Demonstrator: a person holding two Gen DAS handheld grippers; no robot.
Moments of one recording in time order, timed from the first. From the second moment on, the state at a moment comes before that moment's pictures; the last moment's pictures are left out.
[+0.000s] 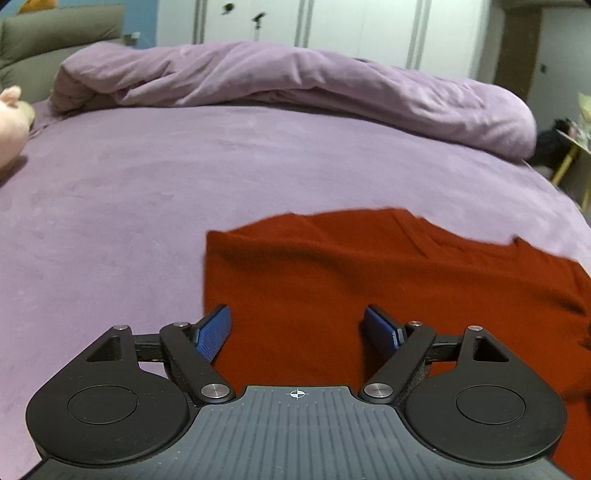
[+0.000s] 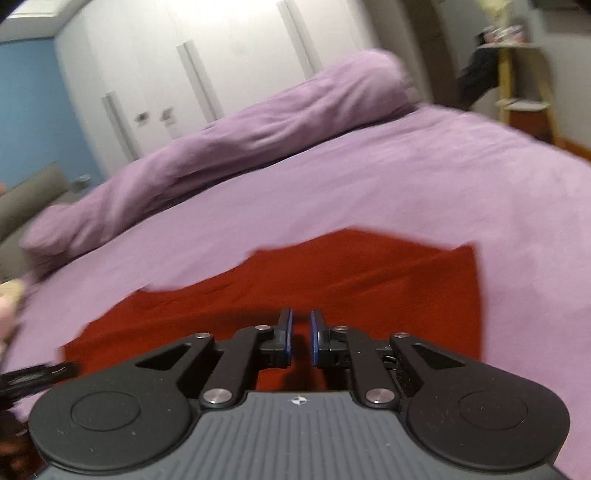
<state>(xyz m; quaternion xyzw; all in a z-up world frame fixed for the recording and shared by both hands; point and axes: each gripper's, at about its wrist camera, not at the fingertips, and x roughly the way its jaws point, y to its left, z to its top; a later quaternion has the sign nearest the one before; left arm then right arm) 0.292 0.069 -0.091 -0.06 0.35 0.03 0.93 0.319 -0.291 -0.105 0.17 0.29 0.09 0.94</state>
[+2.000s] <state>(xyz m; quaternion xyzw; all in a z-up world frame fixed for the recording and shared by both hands) 0.025 0.156 -0.057 -0.28 0.48 -0.09 0.83 0.046 -0.410 -0.102 0.34 0.45 0.14 0.81</state>
